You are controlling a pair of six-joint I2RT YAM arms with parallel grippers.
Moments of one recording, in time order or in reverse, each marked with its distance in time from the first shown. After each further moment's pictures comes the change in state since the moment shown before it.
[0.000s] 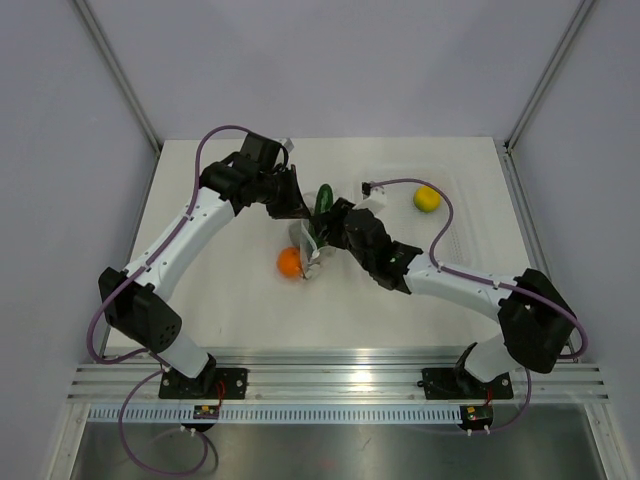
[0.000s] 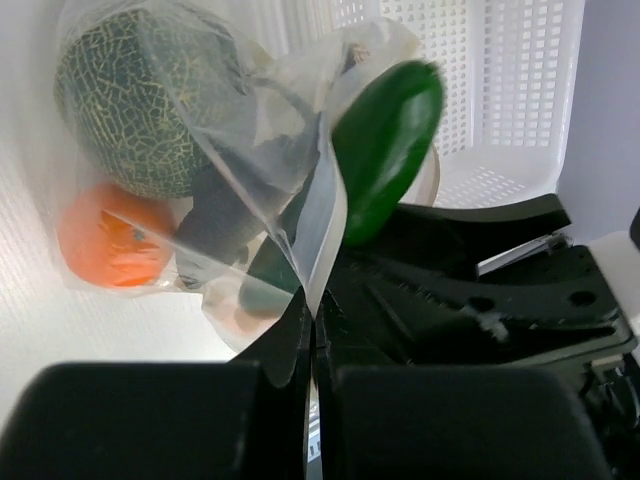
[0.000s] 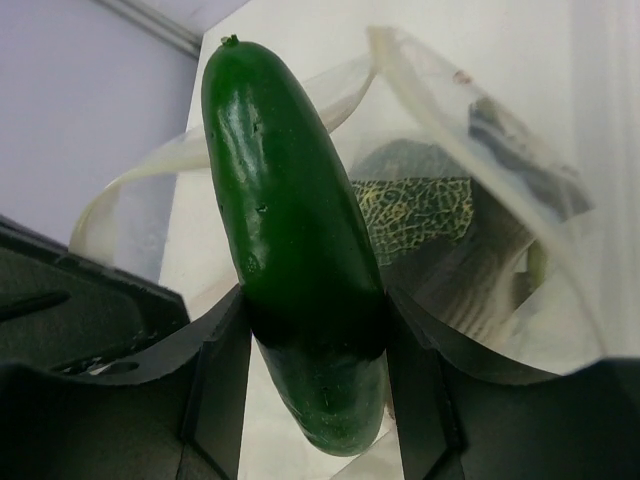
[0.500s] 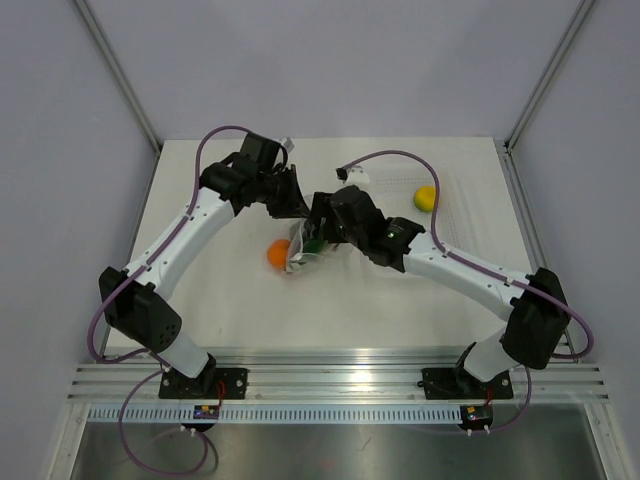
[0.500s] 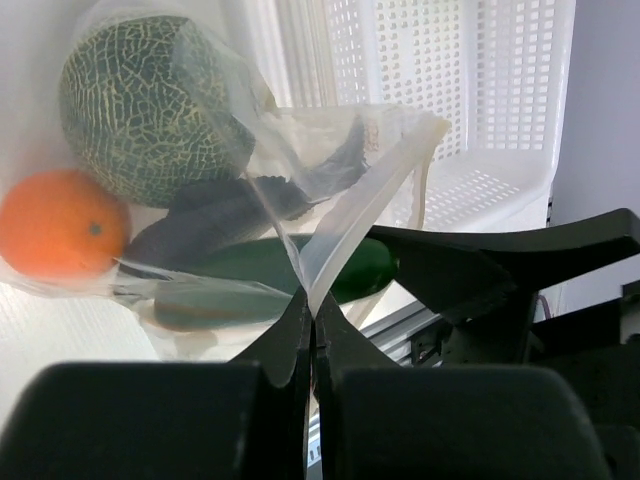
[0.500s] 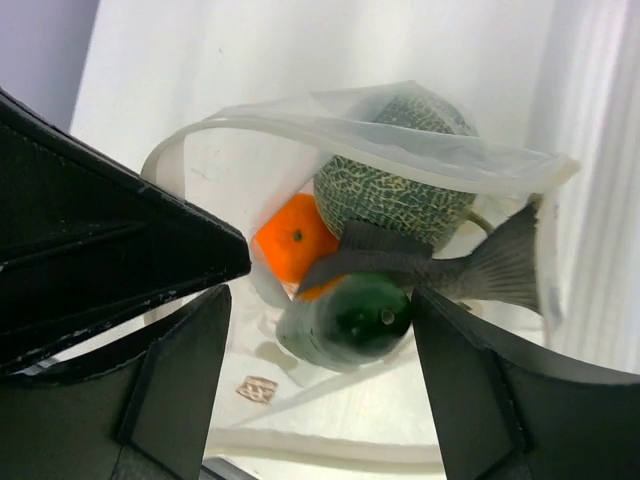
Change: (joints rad) left arm 0.007 0.000 -0.007 0.022 0.012 0.004; right arm 0.014 0.048 0.326 -0.495 -0.126 -0.226
